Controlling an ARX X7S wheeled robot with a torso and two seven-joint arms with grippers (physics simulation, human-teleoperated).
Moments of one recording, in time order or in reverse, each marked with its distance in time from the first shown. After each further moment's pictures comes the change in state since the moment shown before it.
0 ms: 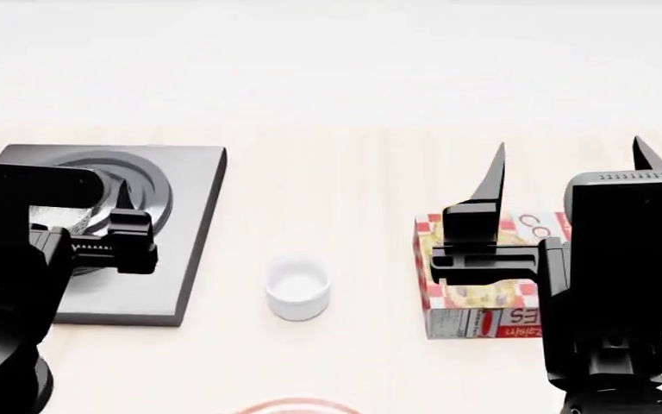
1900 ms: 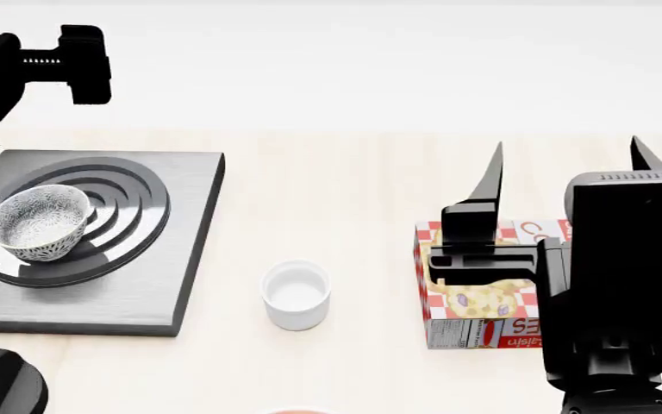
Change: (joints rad) left arm -0.670 0.032 0.015 -0.736 -0.025 -0.076 0.144; right arm -0.001 0.013 -0.002 0.002 0.040 -0.010 0.025
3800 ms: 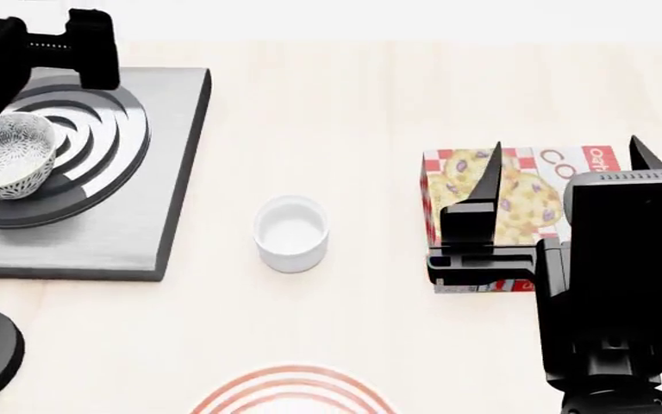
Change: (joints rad) left arm 0.011 -0.023 0.054 0.020 -0.022 0.110 0.081; right arm 0.001 0.017 -0.008 -0.003 0.035 -0.002 0.028
